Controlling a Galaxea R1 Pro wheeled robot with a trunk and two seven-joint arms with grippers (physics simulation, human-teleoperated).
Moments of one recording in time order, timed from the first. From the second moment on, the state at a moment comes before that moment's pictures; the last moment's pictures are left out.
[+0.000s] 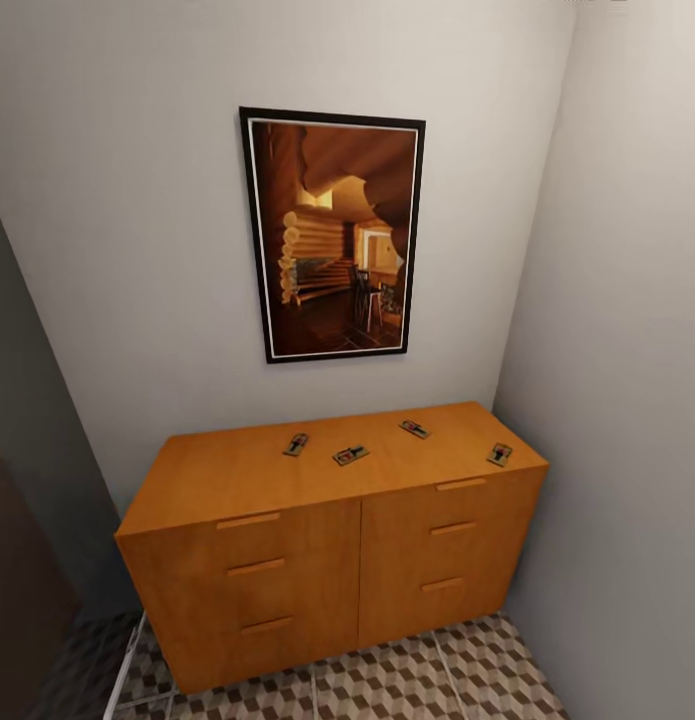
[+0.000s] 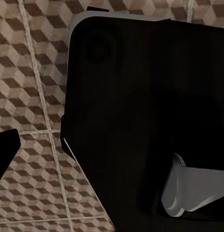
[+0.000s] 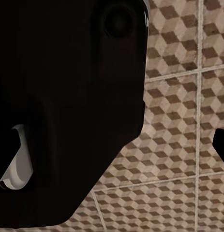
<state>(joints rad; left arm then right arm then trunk) 0.00 -0.02 0.01 -0.07 0.14 0.01 0.00 0.00 0.00 0.01 0.00 0.01 0.00 -0.01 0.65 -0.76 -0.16</state>
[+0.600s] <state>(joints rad) 0.00 -0.02 0.01 -0.07 0.14 0.01 0.00 0.00 0.00 0.01 0.00 0.01 0.00 -0.01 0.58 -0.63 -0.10</state>
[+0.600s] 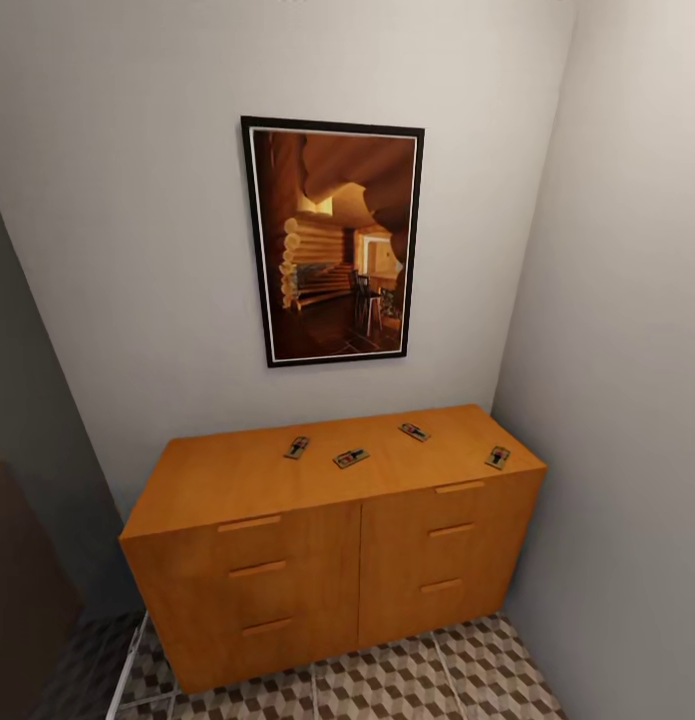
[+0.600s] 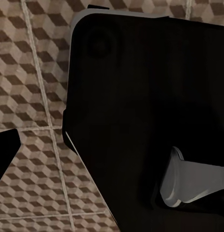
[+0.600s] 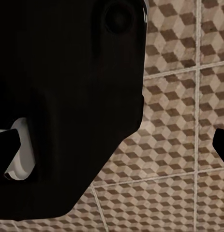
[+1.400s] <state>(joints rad) 0.00 -0.02 0.01 -0.07 0.14 0.01 0.00 0.00 0.00 0.01 0.00 0.01 0.00 -0.01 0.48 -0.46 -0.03</state>
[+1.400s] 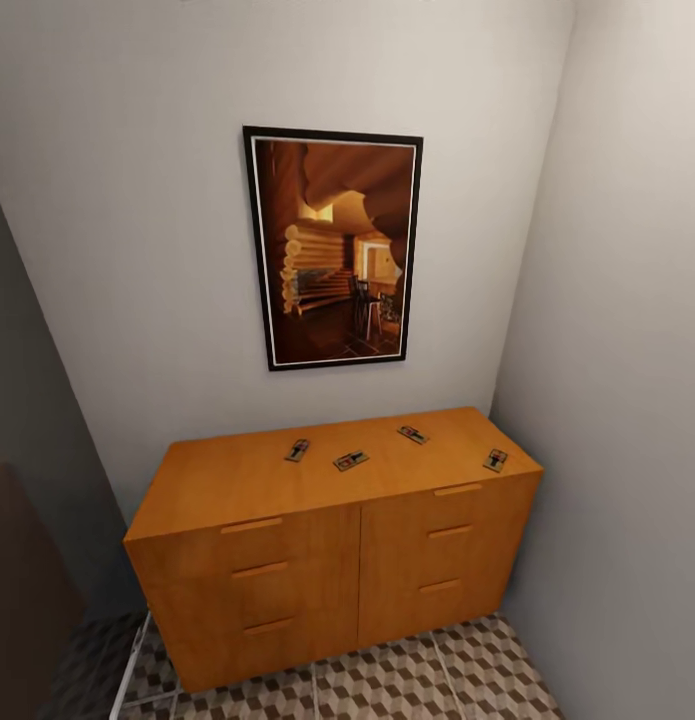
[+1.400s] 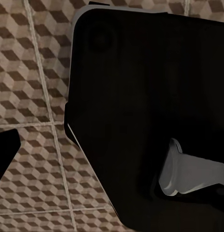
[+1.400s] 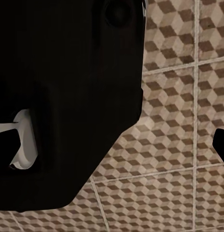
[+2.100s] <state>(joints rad) 0.00 -0.02 0.01 -0.07 0.14 0.00 0.00 0.00 0.00 0.01 0.00 0.01 0.00 -0.01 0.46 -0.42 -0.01</state>
